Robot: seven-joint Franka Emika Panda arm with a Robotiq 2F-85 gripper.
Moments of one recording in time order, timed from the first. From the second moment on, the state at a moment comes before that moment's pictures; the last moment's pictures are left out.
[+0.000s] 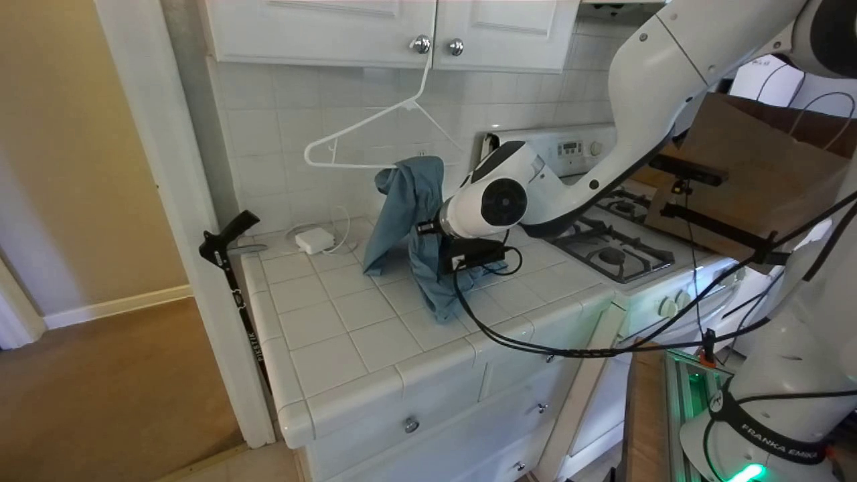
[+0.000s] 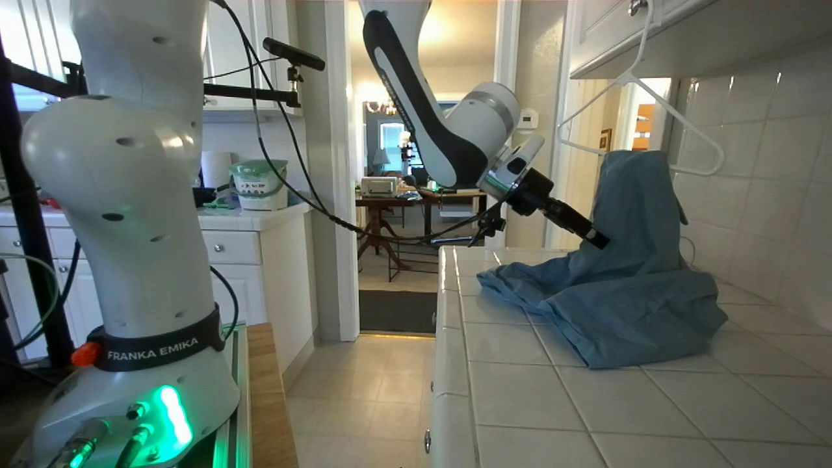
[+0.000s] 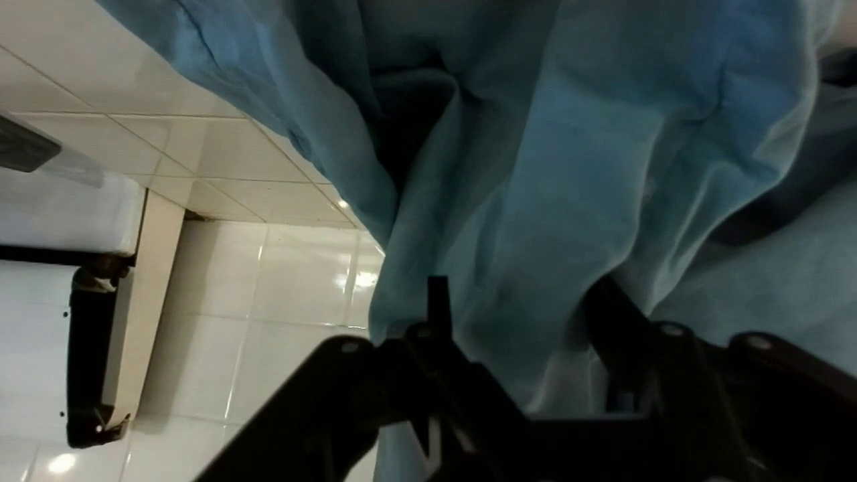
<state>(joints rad) -0.03 0.19 -0.02 -2.22 -1.80 2.54 2.14</state>
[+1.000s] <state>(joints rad) -0.03 0.16 -0.01 -2.14 -1.85 2.60 2.15</state>
